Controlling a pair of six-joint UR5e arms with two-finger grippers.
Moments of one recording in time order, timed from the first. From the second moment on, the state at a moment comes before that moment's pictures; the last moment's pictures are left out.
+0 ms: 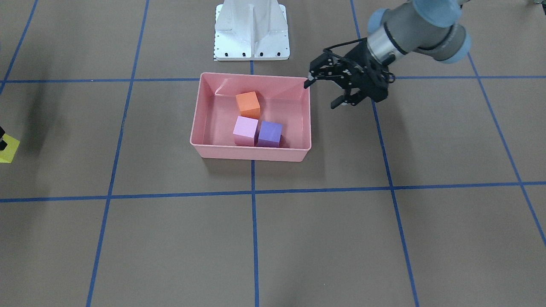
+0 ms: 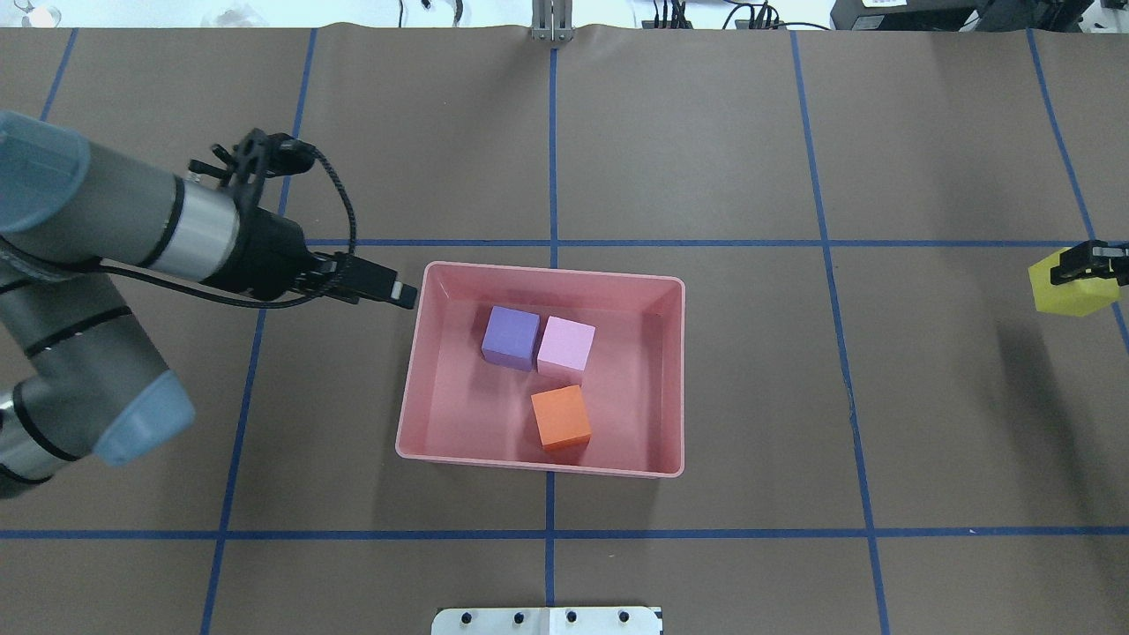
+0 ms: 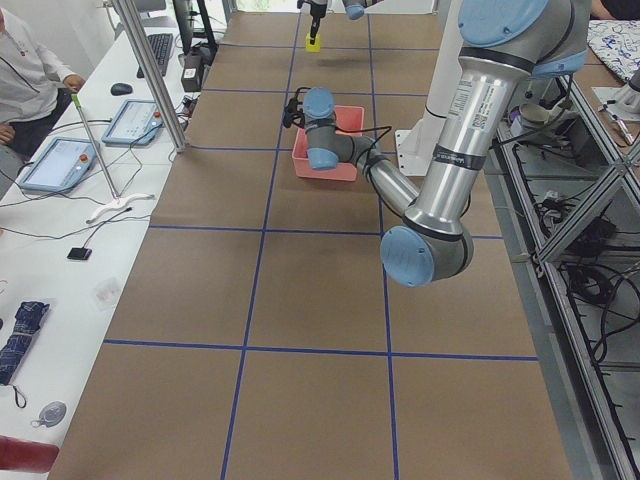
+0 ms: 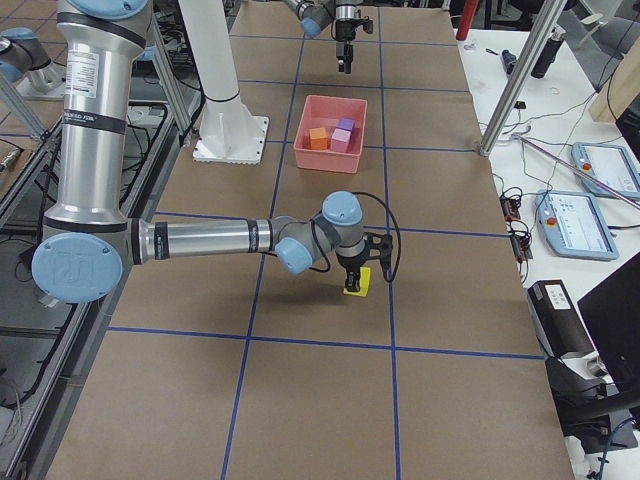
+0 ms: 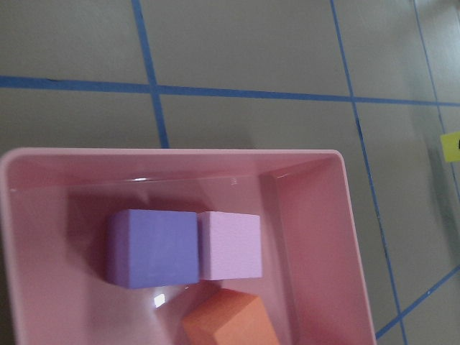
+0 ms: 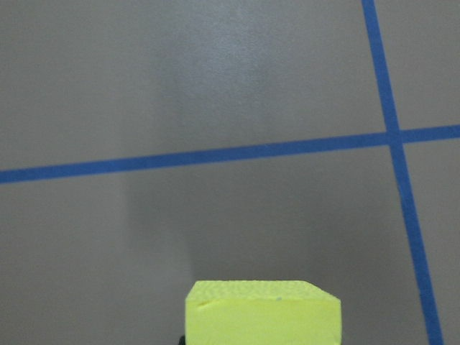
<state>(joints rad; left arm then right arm) -0.81 -1.86 -1.84 -2.35 -2.31 -1.05 1.17 -1.68 1.79 -1.12 2.16 0.80</state>
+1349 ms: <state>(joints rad) -1.45 -1.52 -1.77 -1.65 -2.41 0.27 0.75 -1.21 2.06 -1.55 2.00 1.55</state>
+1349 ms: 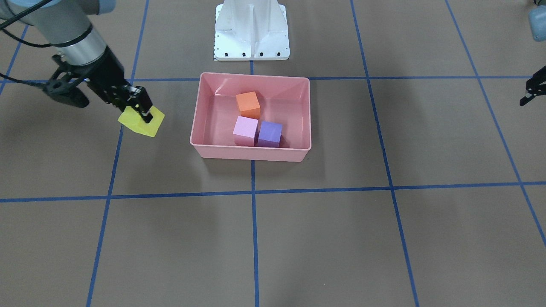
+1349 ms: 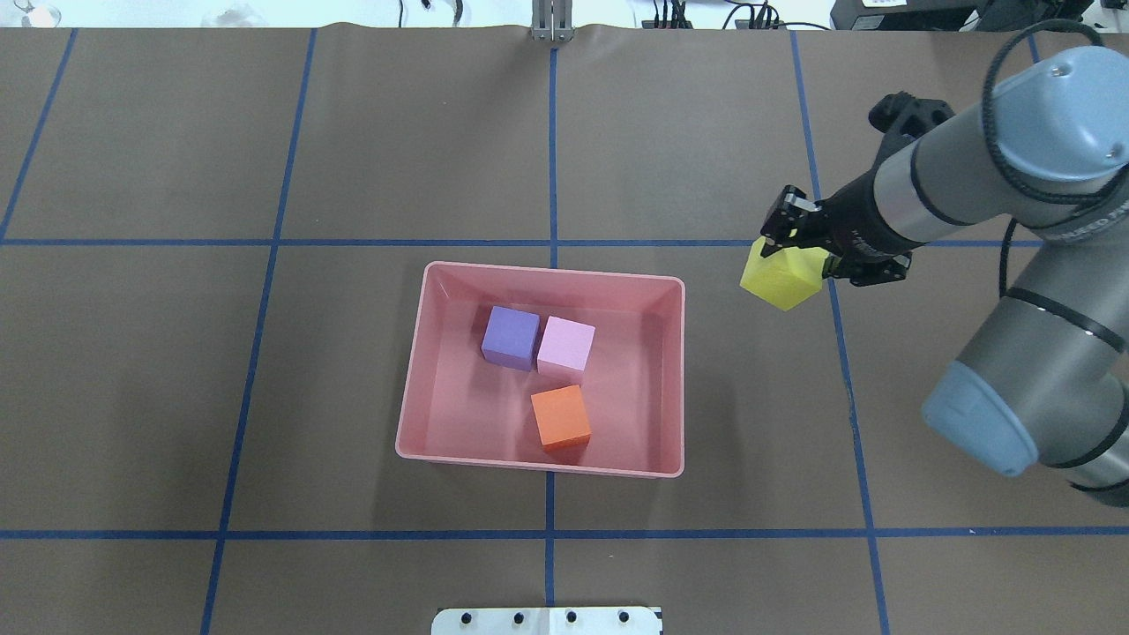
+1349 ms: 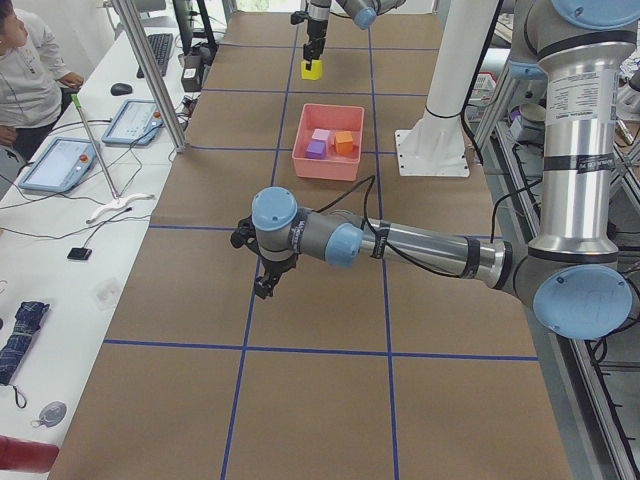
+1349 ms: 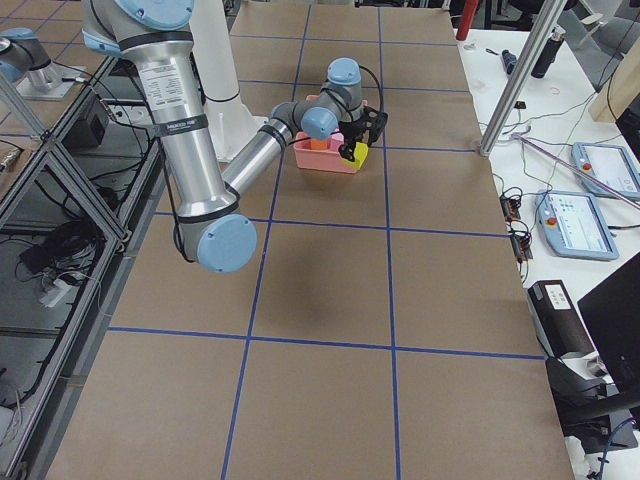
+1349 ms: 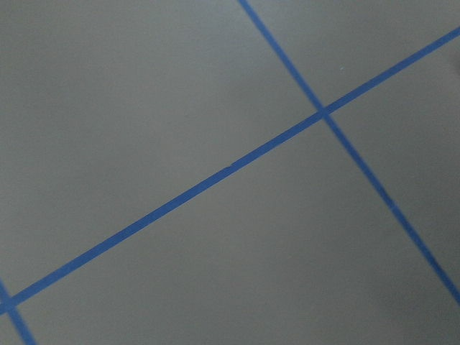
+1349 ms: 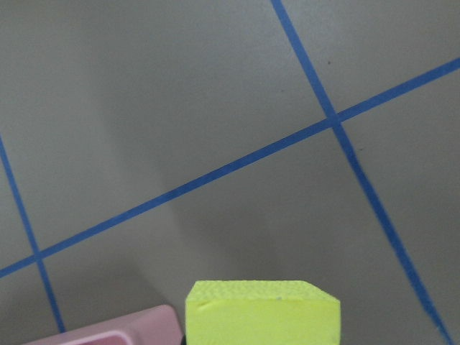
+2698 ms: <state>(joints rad) -1.59 -1.52 -1.74 -1.41 -2.33 0.29 0.38 -0.67 1.84 -1.94 1.65 1.90</state>
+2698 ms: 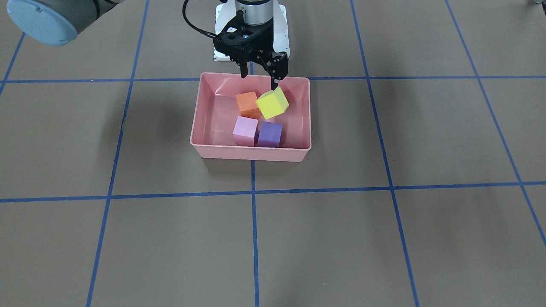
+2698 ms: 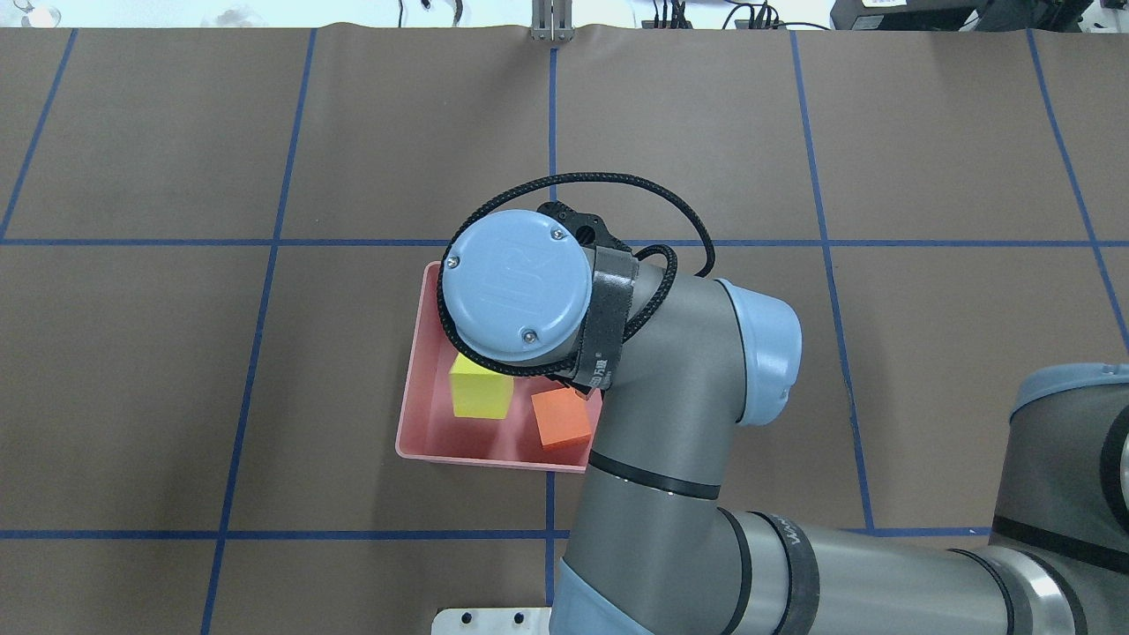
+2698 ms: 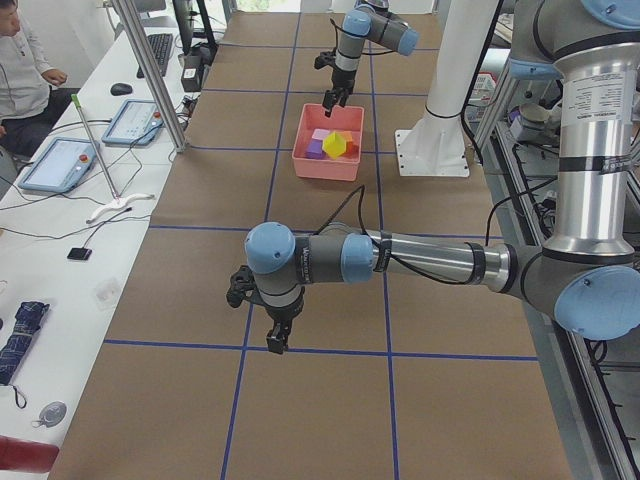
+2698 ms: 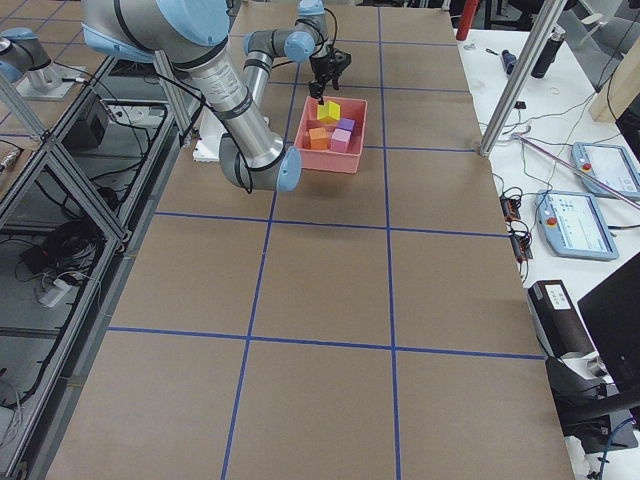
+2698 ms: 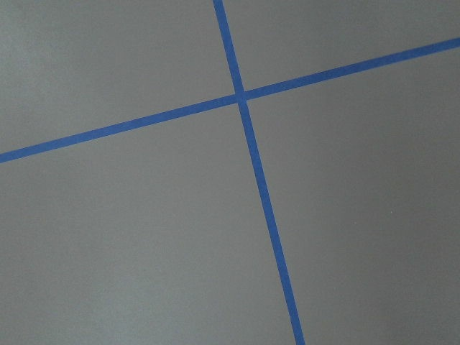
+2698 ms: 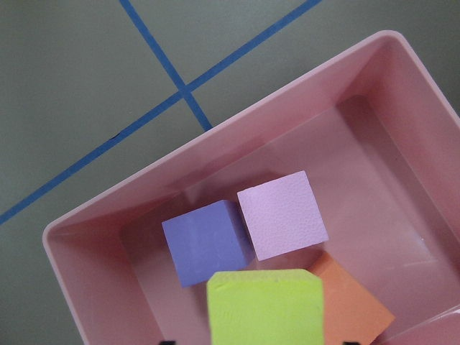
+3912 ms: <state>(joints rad) -1.59 -1.52 -1.73 -1.44 -2.33 0.25 1.00 -1.10 2.00 -1.98 2.11 0.88</state>
